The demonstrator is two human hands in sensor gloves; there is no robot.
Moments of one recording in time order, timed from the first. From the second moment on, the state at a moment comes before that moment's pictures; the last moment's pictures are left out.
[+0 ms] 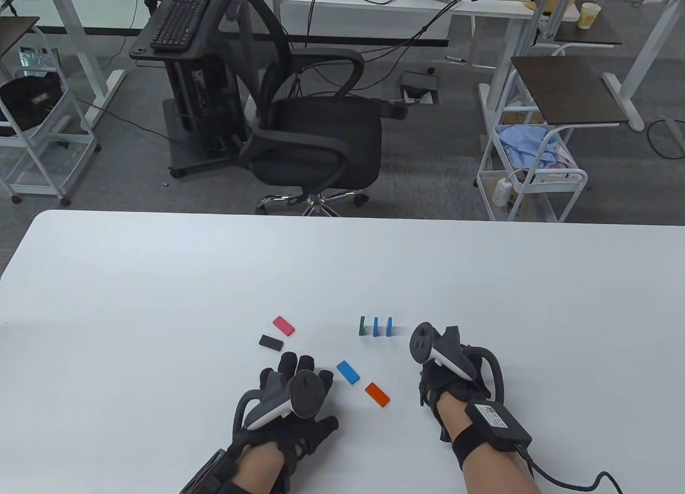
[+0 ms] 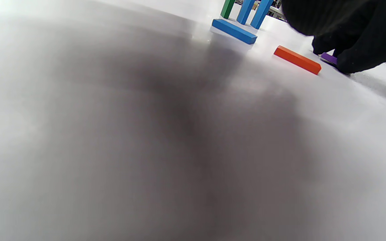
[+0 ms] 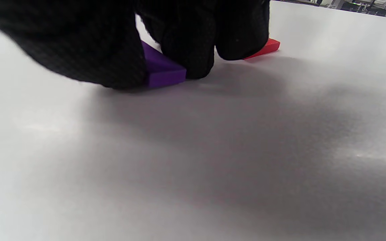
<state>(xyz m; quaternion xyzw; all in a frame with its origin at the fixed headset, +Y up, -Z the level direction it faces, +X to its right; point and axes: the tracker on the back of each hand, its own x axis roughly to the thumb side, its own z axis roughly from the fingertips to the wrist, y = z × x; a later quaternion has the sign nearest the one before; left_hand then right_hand) -0.113 -0.777 -0.297 -0.22 -0.14 0.10 0.96 0.163 -0.766 -0.376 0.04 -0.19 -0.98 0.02</state>
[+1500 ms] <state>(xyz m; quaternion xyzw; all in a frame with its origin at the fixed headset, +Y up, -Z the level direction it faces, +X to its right) -0.117 -0.777 -0.300 -0.23 -0.13 0.11 0.96 0.179 -0.762 -0.441 0.06 -0.10 -0.95 -0.30</state>
